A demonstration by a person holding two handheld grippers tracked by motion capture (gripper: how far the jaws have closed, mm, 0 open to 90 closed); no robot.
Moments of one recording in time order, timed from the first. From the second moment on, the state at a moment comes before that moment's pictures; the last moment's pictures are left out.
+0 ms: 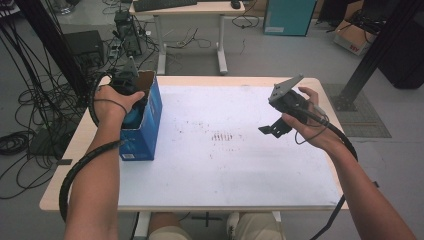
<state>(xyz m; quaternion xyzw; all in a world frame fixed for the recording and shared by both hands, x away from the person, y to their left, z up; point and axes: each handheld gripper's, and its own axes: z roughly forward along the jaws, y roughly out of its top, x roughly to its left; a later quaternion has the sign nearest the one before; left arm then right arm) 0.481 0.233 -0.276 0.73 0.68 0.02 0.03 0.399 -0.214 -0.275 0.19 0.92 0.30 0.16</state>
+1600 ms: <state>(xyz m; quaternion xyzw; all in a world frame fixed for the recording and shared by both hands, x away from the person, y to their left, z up) 0.478 0.233 -0.274 0.73 0.68 0.03 0.02 0.399 -0.213 -0.275 0.19 0.92 0.30 0.16</state>
